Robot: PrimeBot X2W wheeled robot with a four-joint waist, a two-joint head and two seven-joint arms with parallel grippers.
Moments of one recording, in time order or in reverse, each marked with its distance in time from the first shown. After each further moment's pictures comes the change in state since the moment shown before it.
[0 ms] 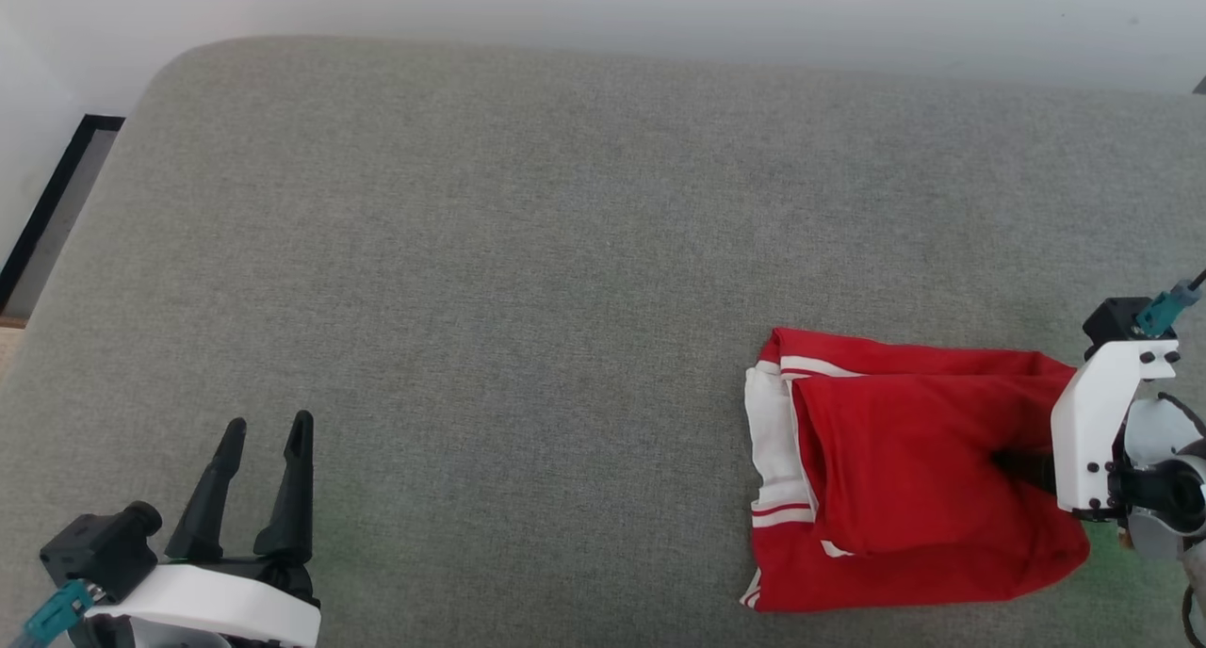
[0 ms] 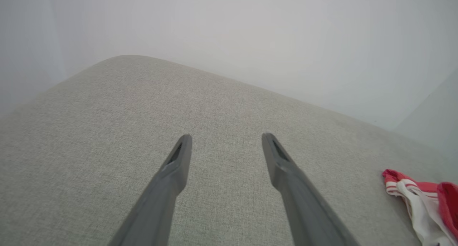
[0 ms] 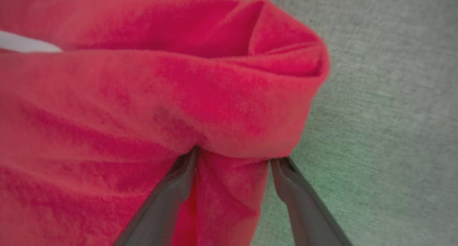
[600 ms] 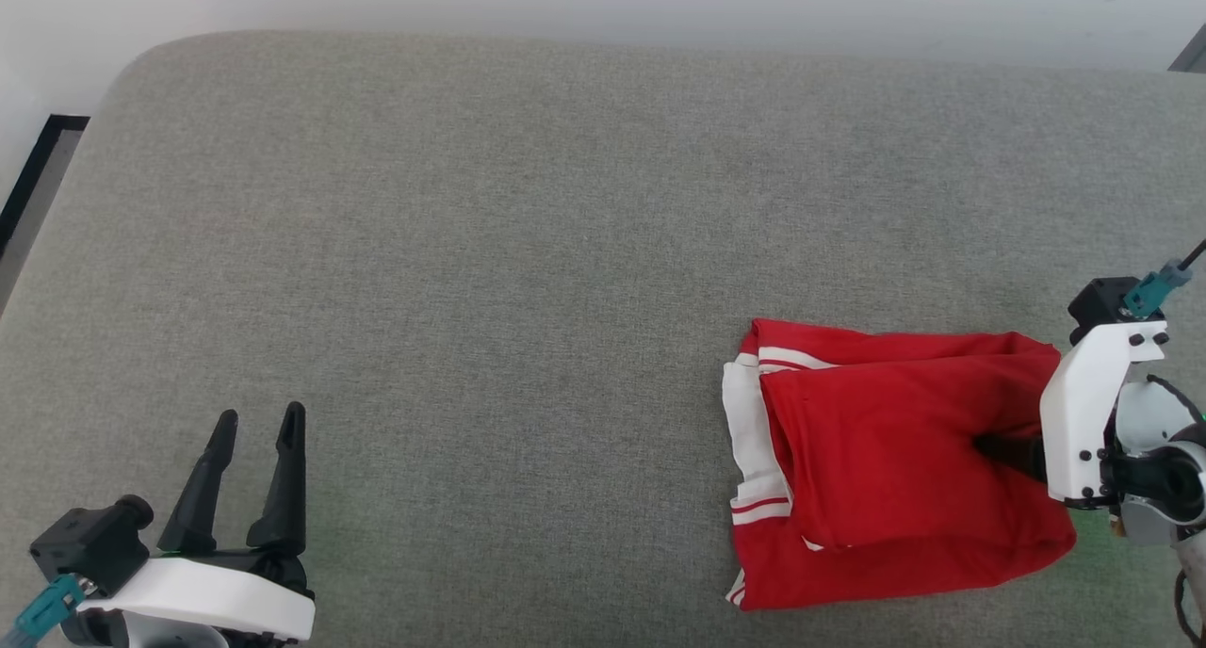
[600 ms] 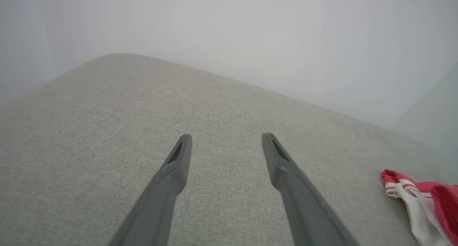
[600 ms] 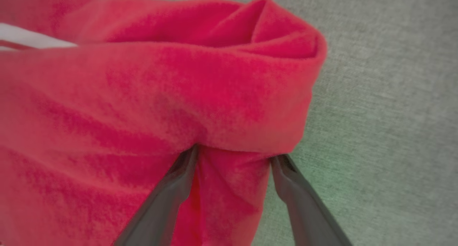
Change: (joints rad) left arm -0.010 -0.003 0.013 -0.001 0.000 0.000 0.000; right arm 0.000 0.002 -0.016 -0.100 0.009 -0.001 0.056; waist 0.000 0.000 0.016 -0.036
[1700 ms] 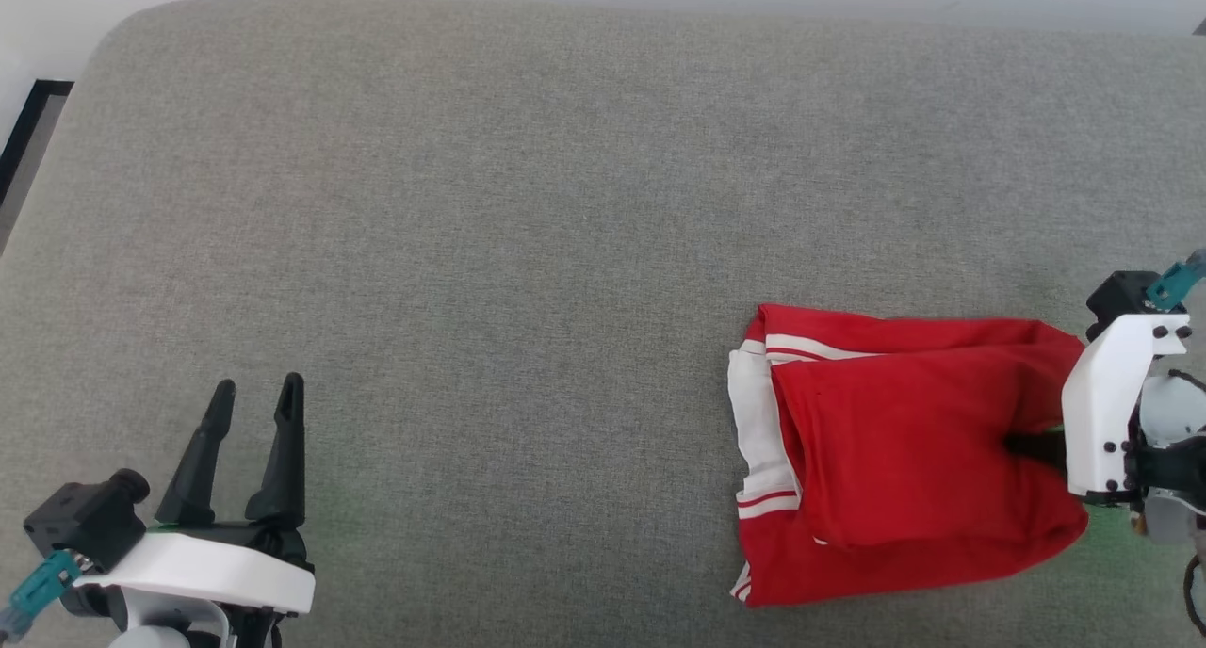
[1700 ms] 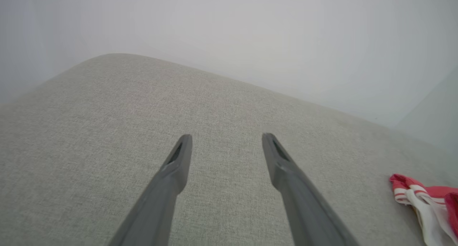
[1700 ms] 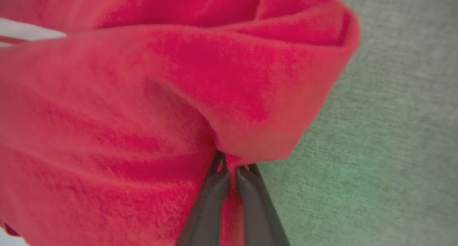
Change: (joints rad) left arm -0.041 -0.002 0.002 -0.008 0.006 0.000 0.000; right arm 0.027 0.049 -0.143 -0.086 -0.011 0.001 0.160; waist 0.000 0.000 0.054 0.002
